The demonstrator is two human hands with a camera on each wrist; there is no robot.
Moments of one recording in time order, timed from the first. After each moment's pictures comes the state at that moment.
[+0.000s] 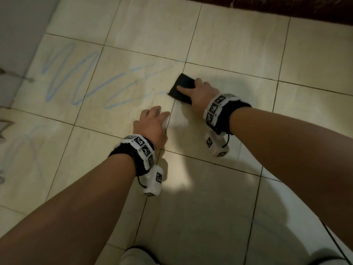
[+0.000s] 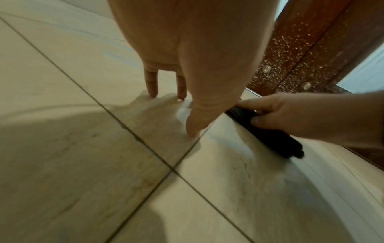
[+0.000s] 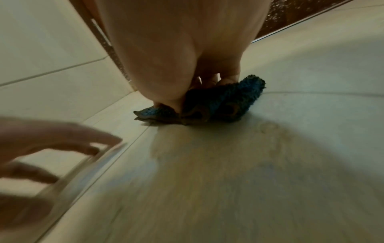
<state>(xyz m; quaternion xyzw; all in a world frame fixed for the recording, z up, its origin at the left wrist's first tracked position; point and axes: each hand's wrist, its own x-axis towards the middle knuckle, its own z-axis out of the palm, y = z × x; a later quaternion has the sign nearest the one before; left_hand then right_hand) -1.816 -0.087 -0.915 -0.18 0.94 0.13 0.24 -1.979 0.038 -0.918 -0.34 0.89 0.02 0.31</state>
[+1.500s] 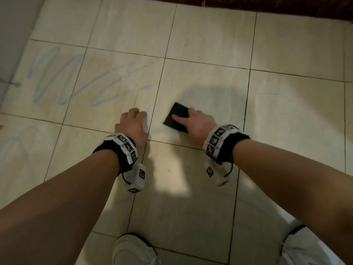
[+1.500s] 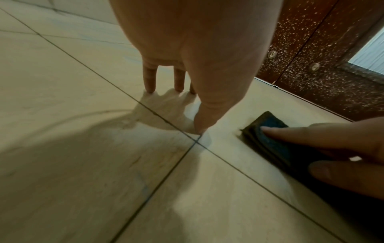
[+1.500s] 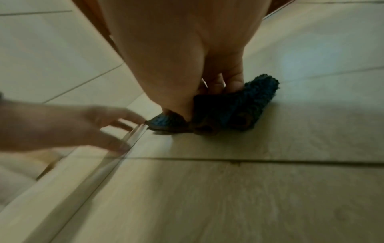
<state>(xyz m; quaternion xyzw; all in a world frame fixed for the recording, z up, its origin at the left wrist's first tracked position) -1.789 -0.083 -0.913 -0.21 0.94 0.12 0.26 -1.885 0.123 -0.914 -0.37 0.87 0.02 0.32</state>
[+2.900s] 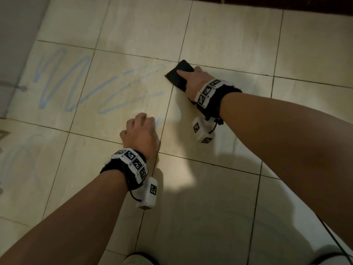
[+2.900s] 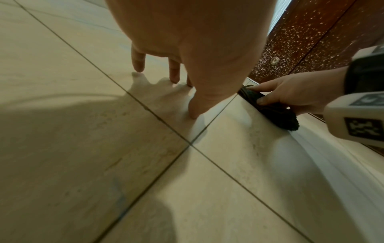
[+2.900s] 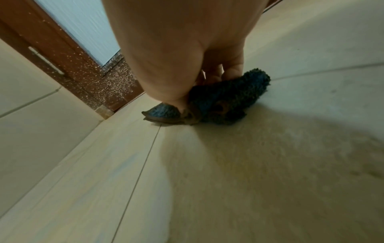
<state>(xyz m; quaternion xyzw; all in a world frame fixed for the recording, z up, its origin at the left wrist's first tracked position) -1.798 -0.085 -0.923 -0.25 0.95 0.11 0.17 -2.020 0.028 -0.925 -0.28 0.90 -0.05 0.32</state>
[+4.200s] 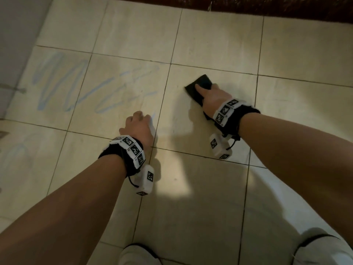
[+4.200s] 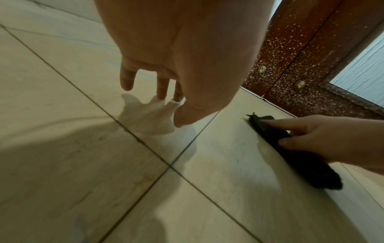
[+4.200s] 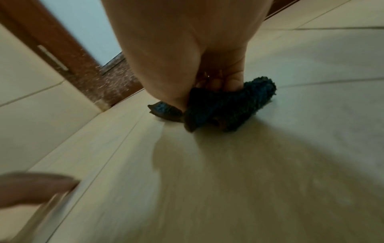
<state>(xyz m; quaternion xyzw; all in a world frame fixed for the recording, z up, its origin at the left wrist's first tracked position) -1.810 -0.080 -0.902 -0.24 0.92 0.11 0.28 -1.978 0.114 -0.916 -0.21 0.92 -0.03 0.32</state>
